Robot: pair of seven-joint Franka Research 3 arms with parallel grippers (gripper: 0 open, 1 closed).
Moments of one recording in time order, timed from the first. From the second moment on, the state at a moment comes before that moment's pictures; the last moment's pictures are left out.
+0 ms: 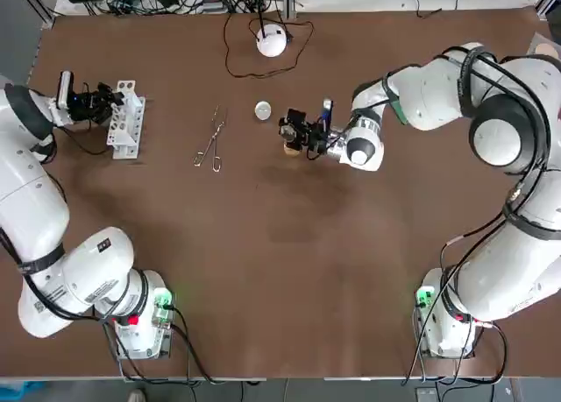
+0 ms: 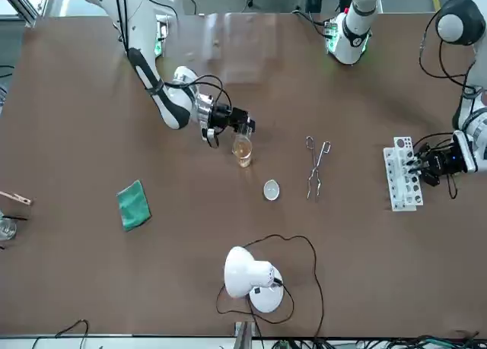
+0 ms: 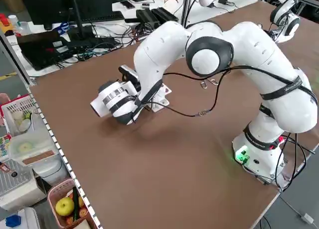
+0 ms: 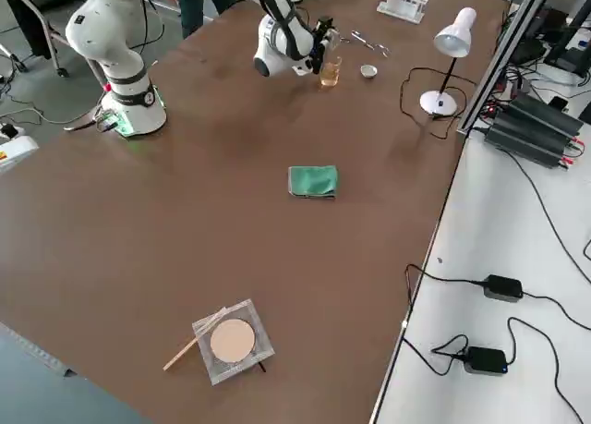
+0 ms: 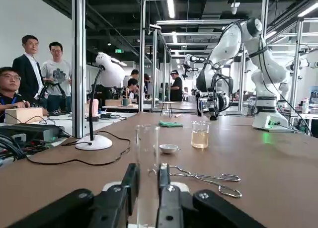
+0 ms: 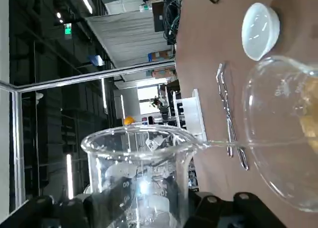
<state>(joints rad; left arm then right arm) 0.59 0.95 0.15 -1.53 -1.20 1.10 2.57 0.31 0.52 0.45 -2.22 2.49 2.06 -1.34</state>
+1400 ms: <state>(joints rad) 0.60 0.96 0.13 -1.50 -1.19 1.10 2.57 0.29 0.49 0.45 -2.22 2.49 2.07 -1.05</state>
